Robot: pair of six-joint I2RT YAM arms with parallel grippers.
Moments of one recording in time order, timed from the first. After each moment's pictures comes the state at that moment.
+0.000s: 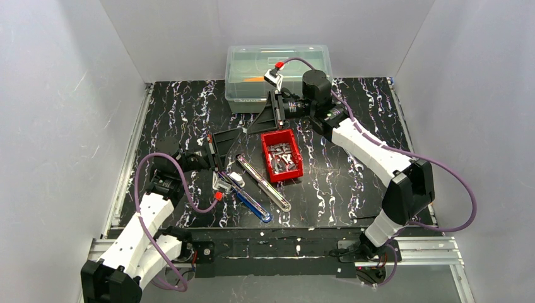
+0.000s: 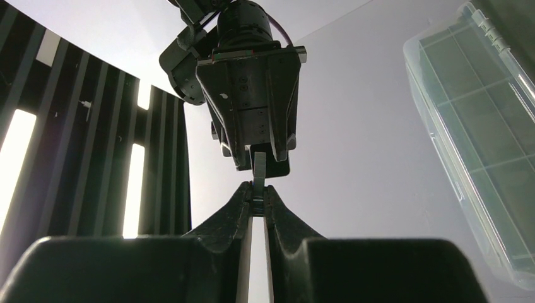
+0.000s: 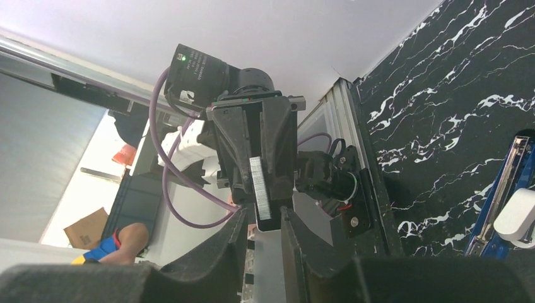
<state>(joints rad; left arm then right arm) -0.30 0.84 0.65 0.29 1.00 2.09 0.64 1.63 1.47 0.07 -1.10 0.96</state>
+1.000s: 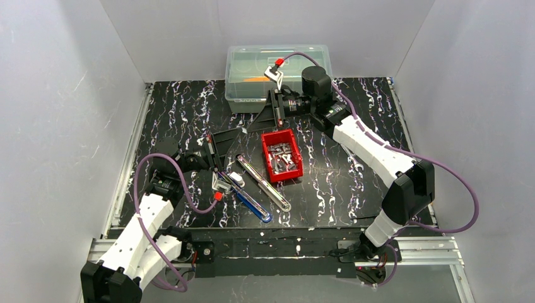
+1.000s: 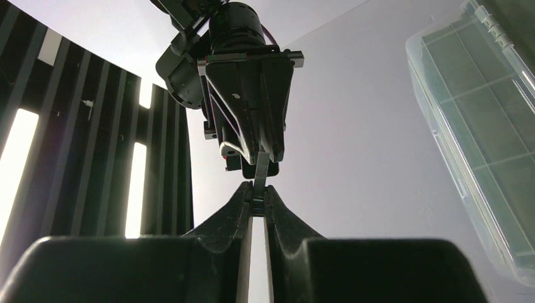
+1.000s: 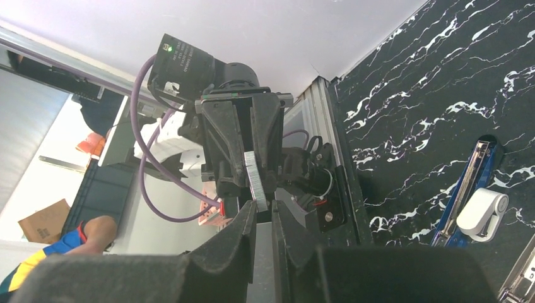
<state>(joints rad) -0.30 0.83 0.65 0.28 1.00 2.09 0.64 1.63 1.54 -0.06 -1.06 0.80</state>
